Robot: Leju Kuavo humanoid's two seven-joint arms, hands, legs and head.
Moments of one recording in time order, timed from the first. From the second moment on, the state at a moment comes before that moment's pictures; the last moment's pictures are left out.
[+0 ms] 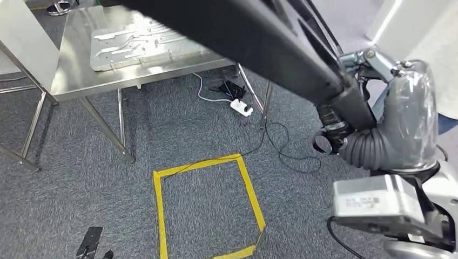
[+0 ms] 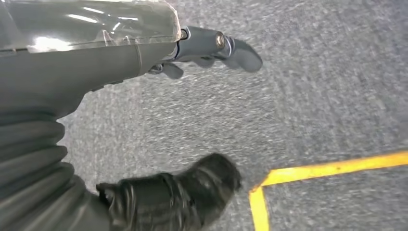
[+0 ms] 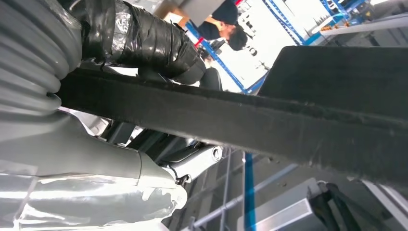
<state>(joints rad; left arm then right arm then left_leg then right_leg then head) -0.06 0.17 -0.09 -0.22 0.06 0.46 -0.13 -0.72 -0.56 0.54 -2.13 0.68 -0.27 0.51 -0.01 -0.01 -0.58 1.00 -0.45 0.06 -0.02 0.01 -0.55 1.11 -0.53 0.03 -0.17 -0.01</state>
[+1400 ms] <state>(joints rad) -0.09 0.15 -0.15 -0.22 0.06 0.44 -0.09 -0.38 -0.79 0.13 -1.58 0.47 -0.32 0.51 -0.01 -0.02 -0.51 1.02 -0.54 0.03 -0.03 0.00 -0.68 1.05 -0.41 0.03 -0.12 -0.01</state>
